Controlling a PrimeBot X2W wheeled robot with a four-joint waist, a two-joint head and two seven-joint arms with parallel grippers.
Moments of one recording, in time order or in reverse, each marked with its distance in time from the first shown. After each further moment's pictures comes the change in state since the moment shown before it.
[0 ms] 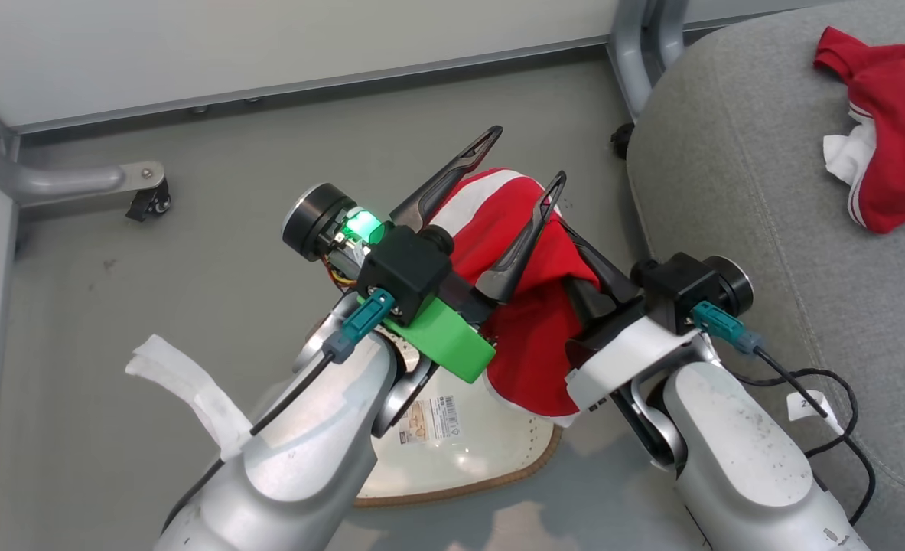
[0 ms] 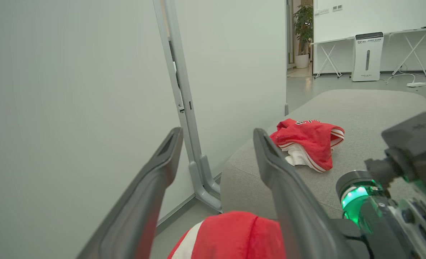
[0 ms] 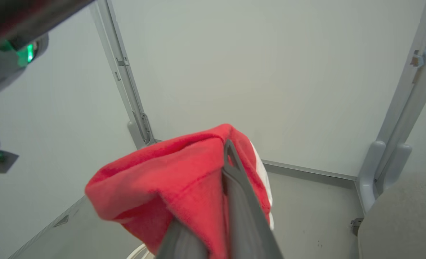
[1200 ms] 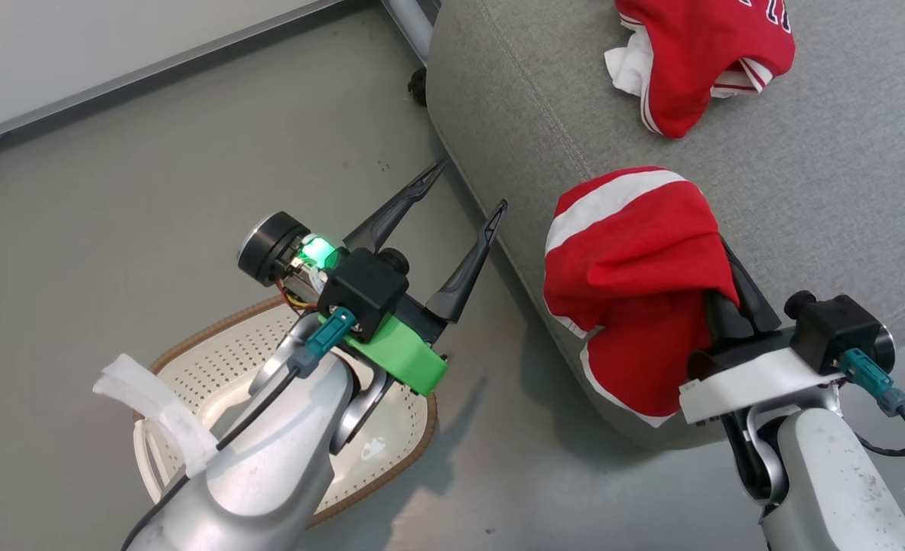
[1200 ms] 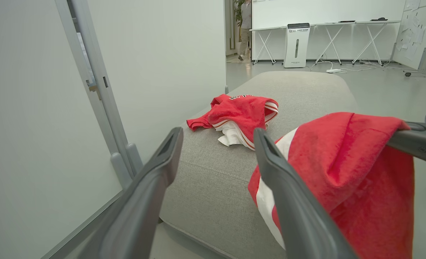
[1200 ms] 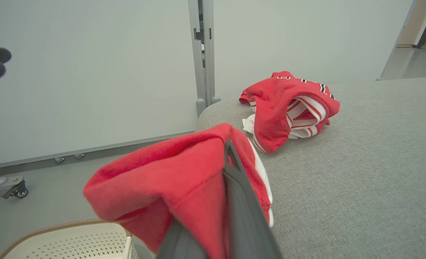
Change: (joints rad) left arm 0.050 0.081 0.013 0.017 0.016 0.002 0.000; right arm 0.219 -0.001 -0.337 -0.180 -0.068 0.000 0.000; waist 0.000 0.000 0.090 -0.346
